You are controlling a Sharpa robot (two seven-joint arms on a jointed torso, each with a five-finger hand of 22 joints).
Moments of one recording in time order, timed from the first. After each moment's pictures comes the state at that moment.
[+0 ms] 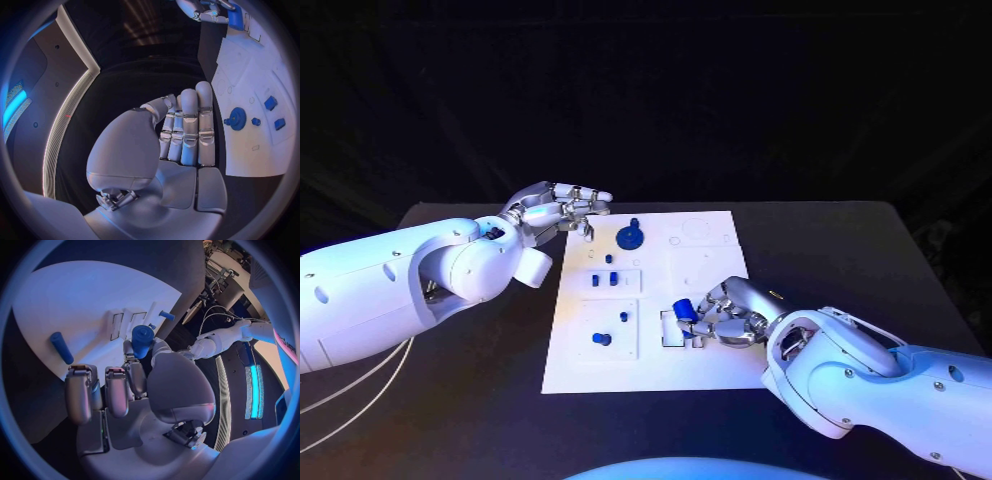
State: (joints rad) left arm 1.19 -0.97 0.01 1.56 -0.10 -0.15 0.22; left_hand 1.37 -0.09 0.46 -0.02 0.17 1.06 0.16 0.14 0.14 1.12 0.08 0.31 0.23 1.25 0.00 0.88 0.51 0.17 1.18 0.08 0.78 0.61; right arm 1.06 -0.89 -0.11 1.94 -1.34 -0.50 -0.57; right_hand 1.20 -0.01 -0.04 0.29 0.42 1.05 0.08 0.28 0.37 1.42 -0.01 1.31 1.31 1.46 -0.07 1.52 1.31 0.03 1.47 0.04 1.47 1.31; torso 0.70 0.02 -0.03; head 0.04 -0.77
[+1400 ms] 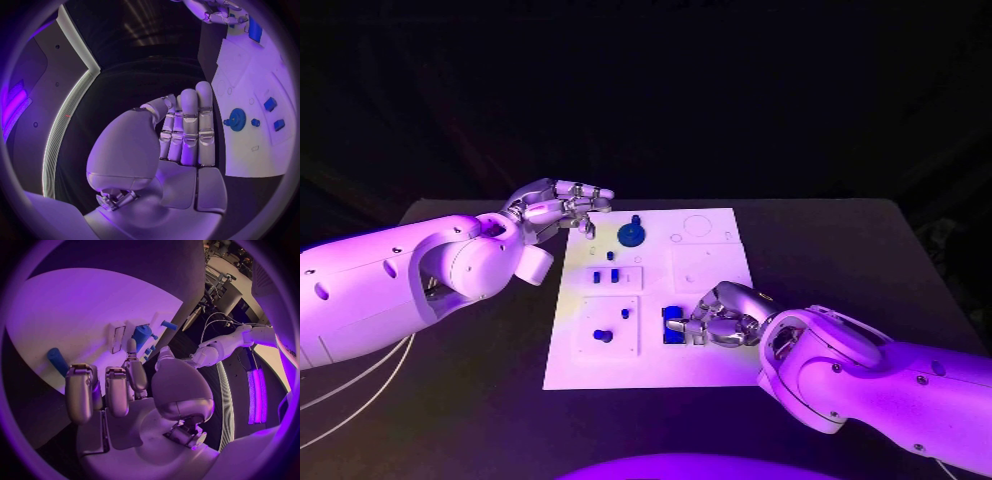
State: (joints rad) left arm 1.19 -0.97 0.01 1.57 -0.10 -0.15 0.22; left_hand 1.37 -0.09 0.46 -0.02 0.17 1.06 0.16 0.14 0.14 1.12 0.08 0.31 0.23 1.25 0.00 0.88 0.51 0.17 1.18 0.08 0.78 0.61; right arm 1.05 -0.87 -0.11 1.91 -1.34 -0.45 -0.56; right_hand 1.05 0.04 -0.20 0.26 0.22 1.07 0.06 0.31 0.43 1.41 -0.01 1.27 1.31 1.47 -0.07 1.53 1.31 0.03 1.47 0.03 1.45 1.31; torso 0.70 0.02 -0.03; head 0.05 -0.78
